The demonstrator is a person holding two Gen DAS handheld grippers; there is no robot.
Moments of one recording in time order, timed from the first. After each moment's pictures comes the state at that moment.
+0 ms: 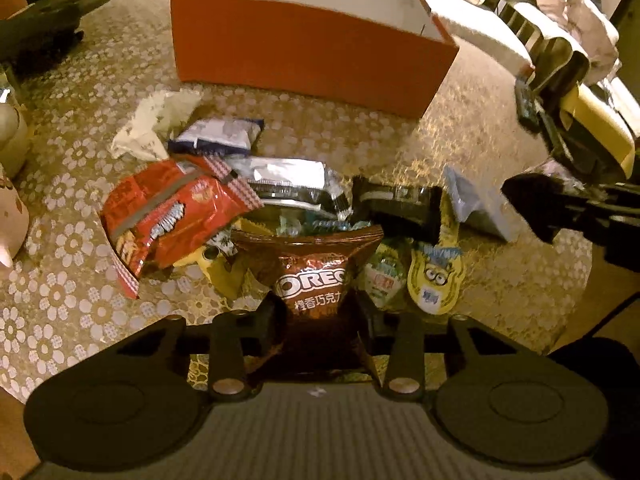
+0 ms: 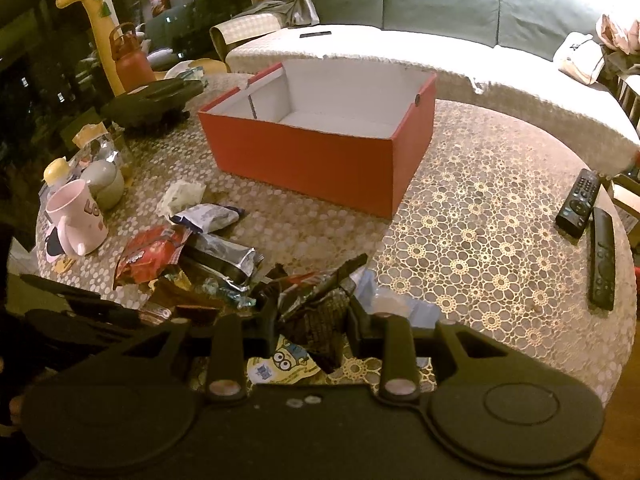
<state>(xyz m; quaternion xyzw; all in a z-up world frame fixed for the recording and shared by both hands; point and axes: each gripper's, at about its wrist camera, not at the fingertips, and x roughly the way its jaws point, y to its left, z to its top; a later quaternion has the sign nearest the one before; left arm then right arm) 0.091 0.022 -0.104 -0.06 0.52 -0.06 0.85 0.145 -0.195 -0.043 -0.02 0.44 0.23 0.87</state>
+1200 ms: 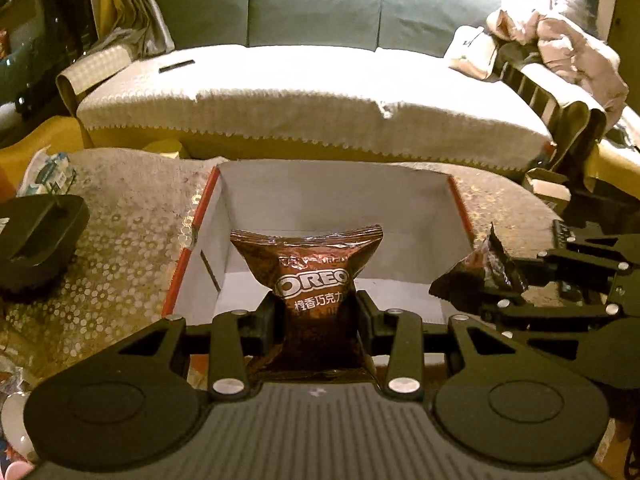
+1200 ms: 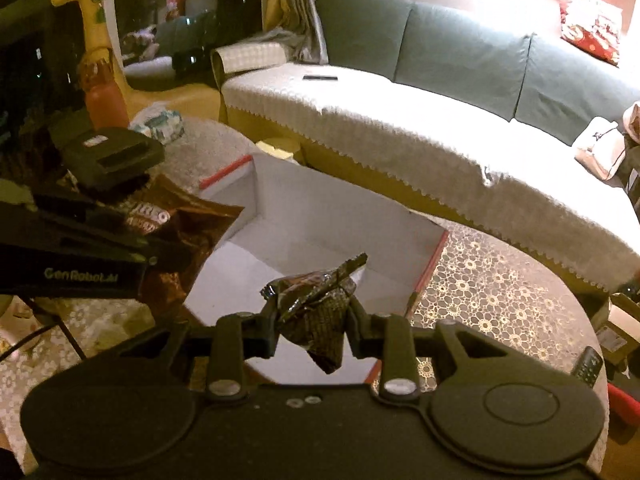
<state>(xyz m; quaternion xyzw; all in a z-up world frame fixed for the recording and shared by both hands) 0.300 0.009 -0.008 0.02 0.43 -0.04 0.90 0.330 -0.142 -0.012 -0.09 0.39 0.24 0.89</state>
